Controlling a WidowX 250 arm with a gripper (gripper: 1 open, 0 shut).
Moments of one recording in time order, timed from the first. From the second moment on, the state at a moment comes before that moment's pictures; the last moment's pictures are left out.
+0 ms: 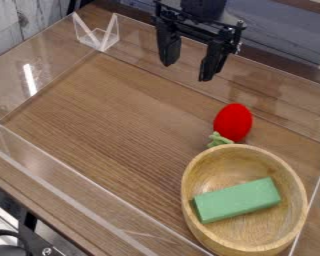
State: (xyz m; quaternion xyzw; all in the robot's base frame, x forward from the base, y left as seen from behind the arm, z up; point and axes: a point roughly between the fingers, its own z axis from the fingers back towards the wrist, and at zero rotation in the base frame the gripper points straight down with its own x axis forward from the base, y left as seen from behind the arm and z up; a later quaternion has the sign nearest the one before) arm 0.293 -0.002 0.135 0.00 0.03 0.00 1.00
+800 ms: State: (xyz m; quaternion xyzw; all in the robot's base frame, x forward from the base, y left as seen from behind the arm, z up) arm 0.238 -0.090 0.088 -0.02 0.08 -0.22 0.97
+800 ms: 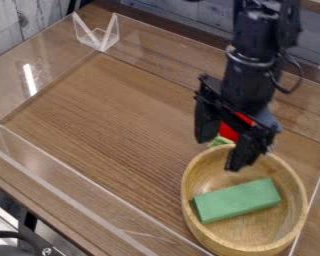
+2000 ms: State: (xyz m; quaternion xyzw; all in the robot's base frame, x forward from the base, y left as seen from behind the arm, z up) arm 0.221 -0.104 0.071 -0.04 0.02 -0.22 0.97
